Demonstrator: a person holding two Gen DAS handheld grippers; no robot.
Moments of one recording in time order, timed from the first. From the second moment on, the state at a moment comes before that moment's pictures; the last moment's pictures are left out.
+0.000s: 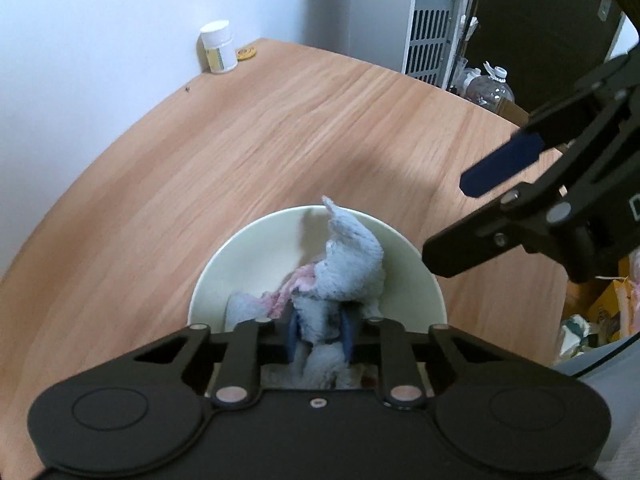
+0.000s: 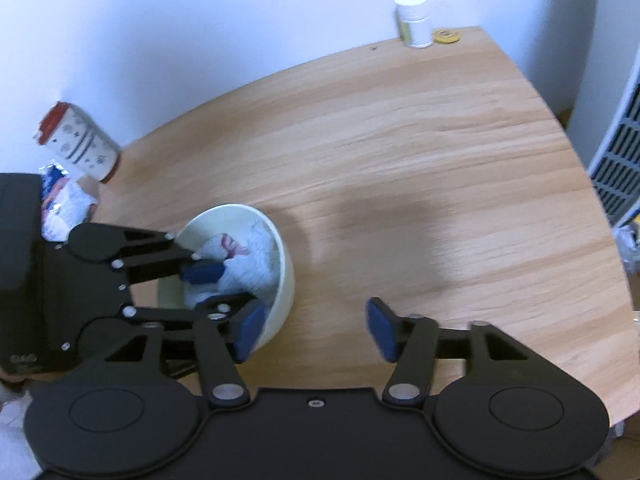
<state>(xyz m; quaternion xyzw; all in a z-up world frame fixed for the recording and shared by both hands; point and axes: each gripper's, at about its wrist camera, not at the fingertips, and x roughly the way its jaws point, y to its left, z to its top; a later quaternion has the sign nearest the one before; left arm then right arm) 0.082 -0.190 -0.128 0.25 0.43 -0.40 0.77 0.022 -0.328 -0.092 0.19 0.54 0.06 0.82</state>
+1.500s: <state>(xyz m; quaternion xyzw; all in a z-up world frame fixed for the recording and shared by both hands) 0.094 -0.162 -0.117 0.22 0.43 -0.38 0.79 0.074 -0.298 -0.140 0.19 0.63 0.11 0.74</state>
